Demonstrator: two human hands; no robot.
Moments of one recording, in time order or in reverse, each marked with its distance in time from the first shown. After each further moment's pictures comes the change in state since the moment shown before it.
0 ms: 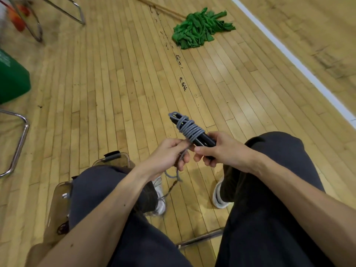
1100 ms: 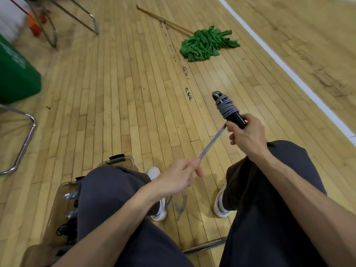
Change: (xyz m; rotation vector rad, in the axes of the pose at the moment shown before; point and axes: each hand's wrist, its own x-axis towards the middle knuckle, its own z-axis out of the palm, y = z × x) left_hand -0.044 -0.007 0.012 0.233 -0.017 -0.028; right_hand 0.021 0.006 -0.027 -0.180 0.772 -0.190
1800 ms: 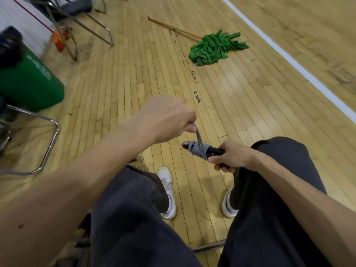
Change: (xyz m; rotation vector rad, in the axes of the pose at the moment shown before) left_hand -0.025 0.126 -0.063 1.515 0.260 0.465; right_hand -0.025 -0.003 0.003 -0.199 -0.853 0.186
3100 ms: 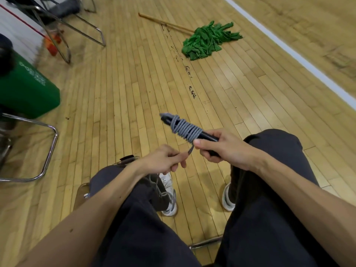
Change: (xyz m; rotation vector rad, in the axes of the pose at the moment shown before) left_hand -0.016 0.027 0.125 -1.224 -0.390 -0.407; right_hand -0.034 -0.011 0.002 0.435 -0.097 -0.401
